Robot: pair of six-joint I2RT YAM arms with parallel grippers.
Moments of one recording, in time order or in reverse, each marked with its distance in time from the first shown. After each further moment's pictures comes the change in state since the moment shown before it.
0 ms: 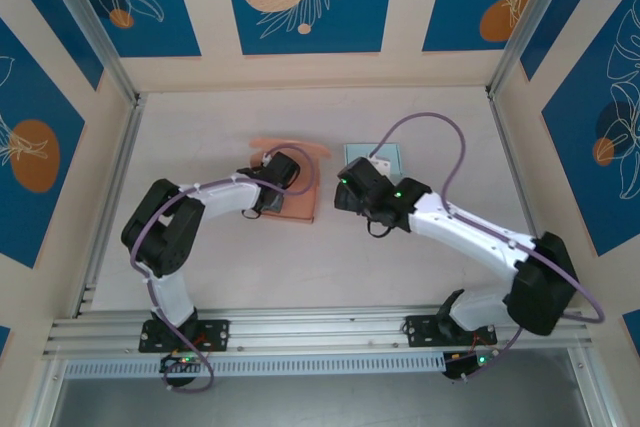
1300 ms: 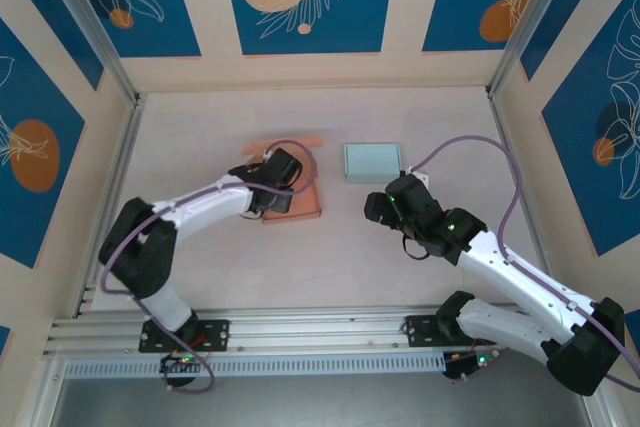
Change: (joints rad) left arm -0.069 -0.215 0.005 -0.126 0.118 -0.097; right arm -0.091 -0.369 -0.225 0.018 -0.059 -0.089
